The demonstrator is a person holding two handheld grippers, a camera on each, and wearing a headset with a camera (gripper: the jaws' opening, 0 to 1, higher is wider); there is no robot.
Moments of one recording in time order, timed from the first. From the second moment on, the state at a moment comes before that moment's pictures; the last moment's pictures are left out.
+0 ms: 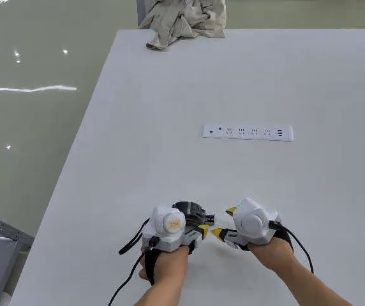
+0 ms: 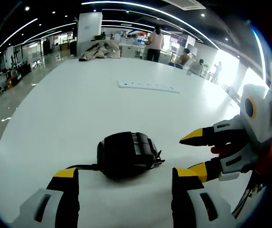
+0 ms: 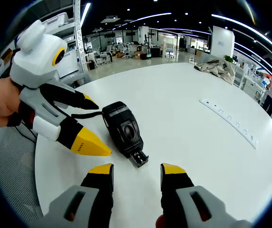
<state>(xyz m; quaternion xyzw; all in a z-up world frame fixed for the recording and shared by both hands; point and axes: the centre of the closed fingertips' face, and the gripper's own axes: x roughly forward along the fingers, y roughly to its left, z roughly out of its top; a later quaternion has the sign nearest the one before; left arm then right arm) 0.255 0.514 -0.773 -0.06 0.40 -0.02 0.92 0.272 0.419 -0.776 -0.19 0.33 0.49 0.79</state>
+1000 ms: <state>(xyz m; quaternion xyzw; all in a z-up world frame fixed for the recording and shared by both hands) 0.215 0.527 -0.755 -0.07 0.38 -0.05 0.92 0.228 0.400 -0.742 -0.12 0.35 0.41 0.83</state>
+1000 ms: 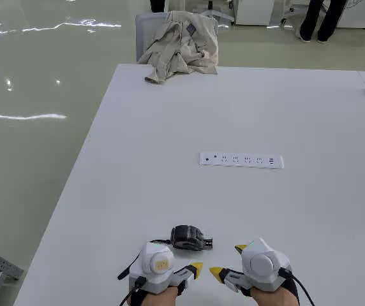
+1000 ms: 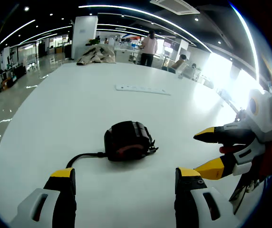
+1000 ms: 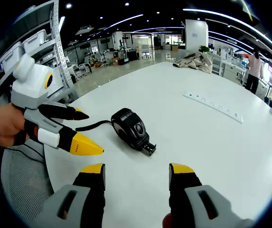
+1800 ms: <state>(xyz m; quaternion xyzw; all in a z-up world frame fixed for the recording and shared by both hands) 0.170 0.548 -0.736 -0.06 0.37 -0.08 0.92 0.183 0.375 -0.718 -0.09 0.37 0.38 0.84</state>
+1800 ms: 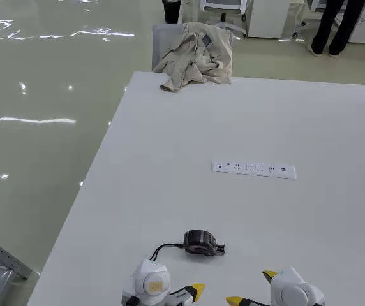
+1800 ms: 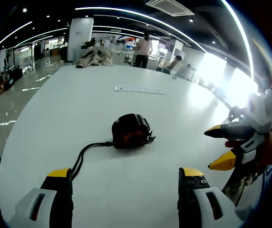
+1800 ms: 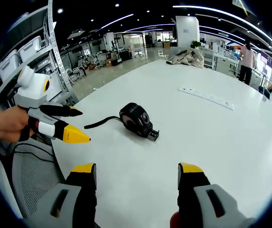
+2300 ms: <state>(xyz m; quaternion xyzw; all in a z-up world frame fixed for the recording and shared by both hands) 0.140 0.559 -0.724 -0.07 0.37 -0.08 0.92 0.159 0.366 -0.698 -0.07 0.38 0.37 0.85</state>
